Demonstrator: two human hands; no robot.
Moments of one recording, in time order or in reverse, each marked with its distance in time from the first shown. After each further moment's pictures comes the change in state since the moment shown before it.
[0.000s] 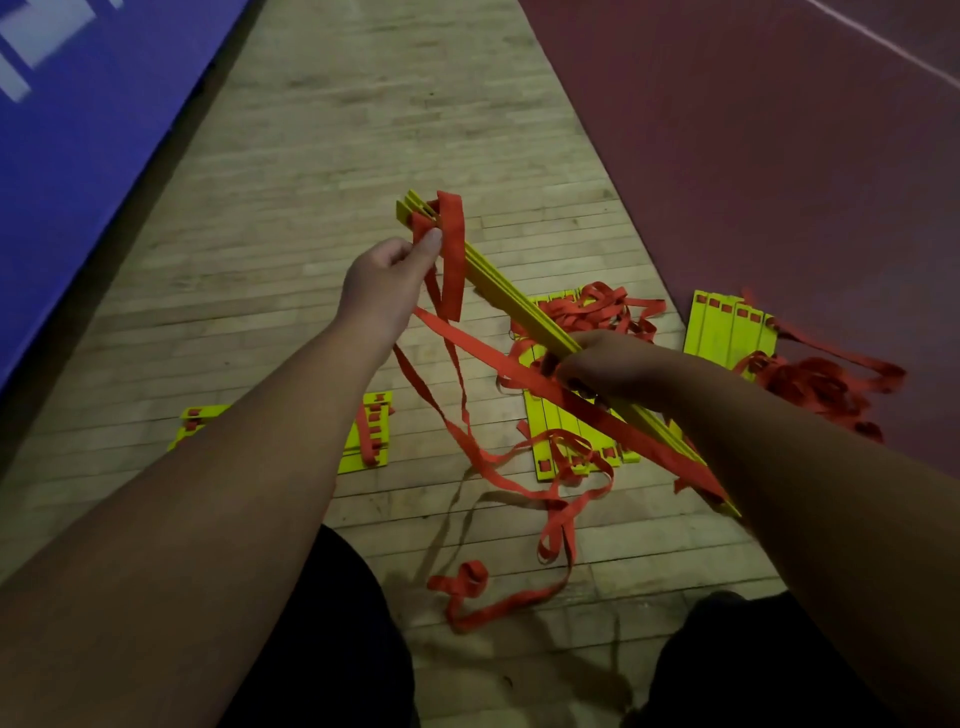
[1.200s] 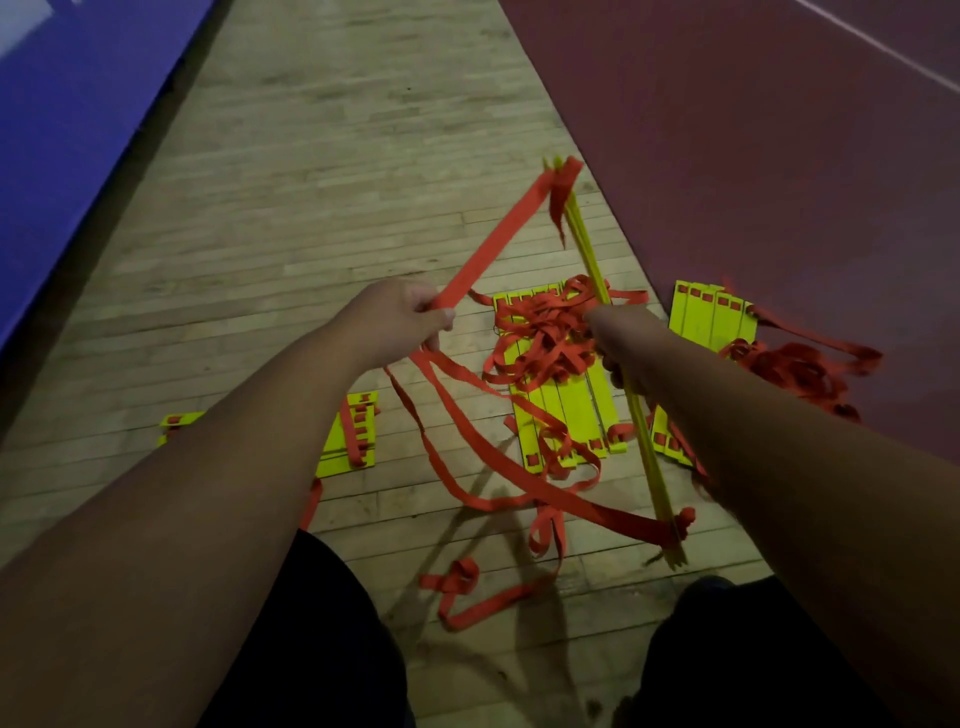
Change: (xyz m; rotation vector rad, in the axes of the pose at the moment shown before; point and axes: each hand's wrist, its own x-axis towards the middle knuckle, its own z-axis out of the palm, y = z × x) left_hand -0.005 -0.007 0.006 0.590 -0.448 0.125; right_hand 0.010 0.007 -0.012 0.418 0.461 0.334
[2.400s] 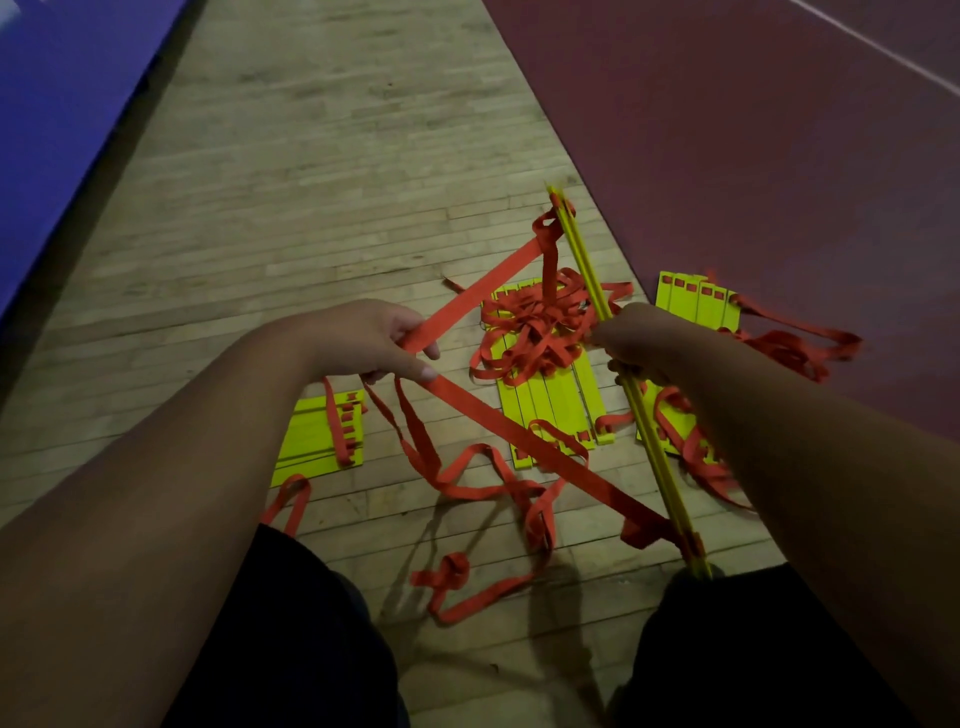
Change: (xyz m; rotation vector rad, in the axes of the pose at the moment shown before) left_hand -0.016 -0.002 -0.017 -0.035 -0.443 0.053; right_hand 0.014 0.020 -0.038 -0.411 0.000 -0.033
